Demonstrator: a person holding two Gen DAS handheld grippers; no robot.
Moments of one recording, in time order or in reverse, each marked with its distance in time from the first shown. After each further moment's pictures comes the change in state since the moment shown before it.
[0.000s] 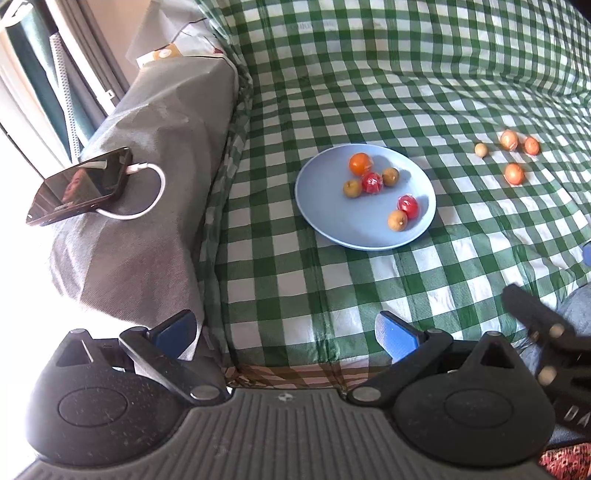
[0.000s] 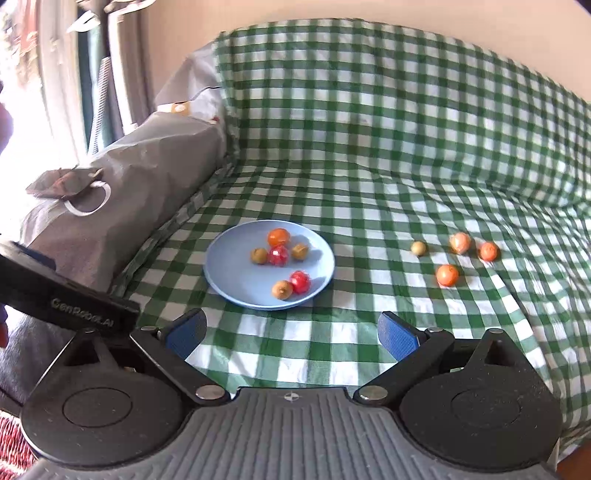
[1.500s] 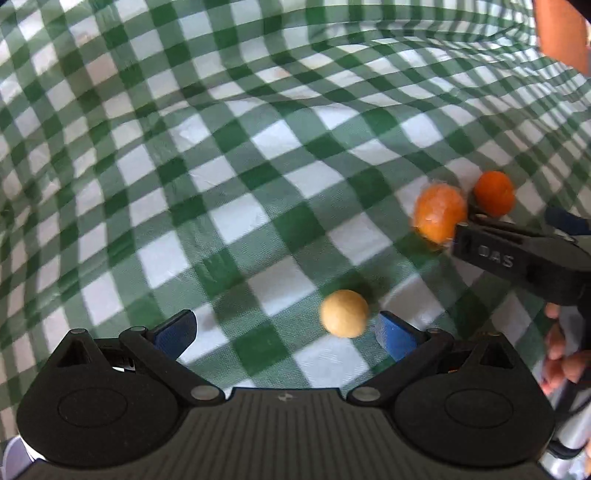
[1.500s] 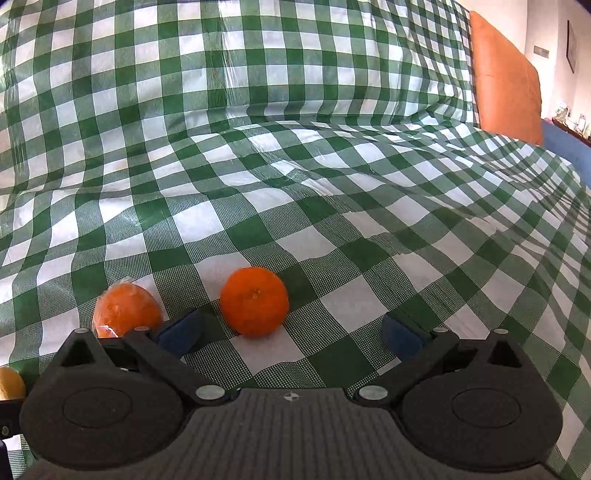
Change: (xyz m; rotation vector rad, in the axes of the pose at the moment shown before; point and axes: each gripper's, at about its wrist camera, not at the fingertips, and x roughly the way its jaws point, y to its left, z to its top) left arm 0.257 -0.298 0.240 0.337 -0.040 -0.301; right arm 0.335 -0.340 0.035 0.378 -0.001 -0.571
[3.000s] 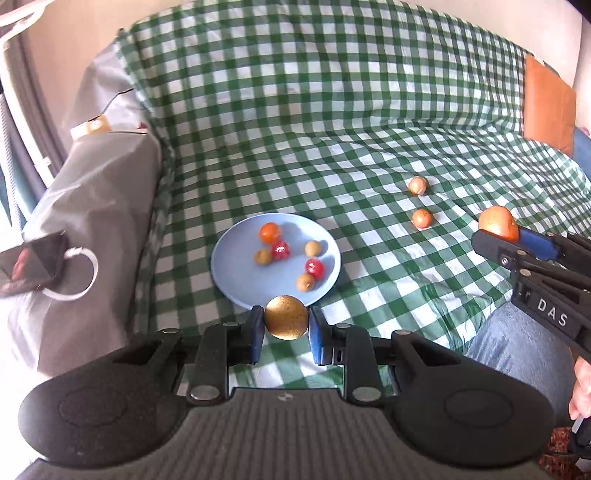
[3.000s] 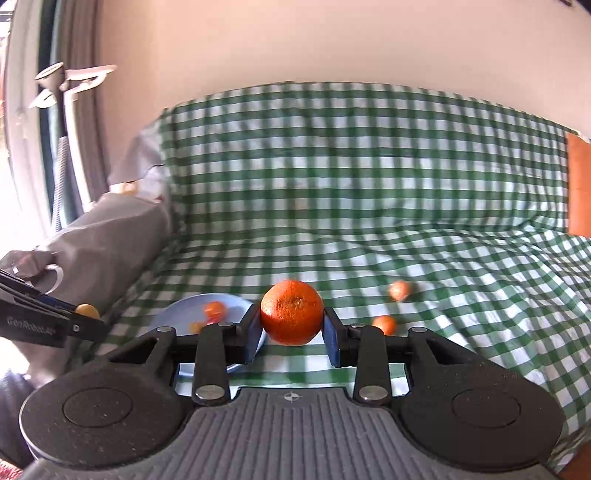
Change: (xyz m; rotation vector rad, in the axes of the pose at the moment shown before) left arm -0.383 0.088 -0.292 -0.224 -0.197 0.100; right arm -0.458 0.004 -0.077 -0.231 -0.190 0.541
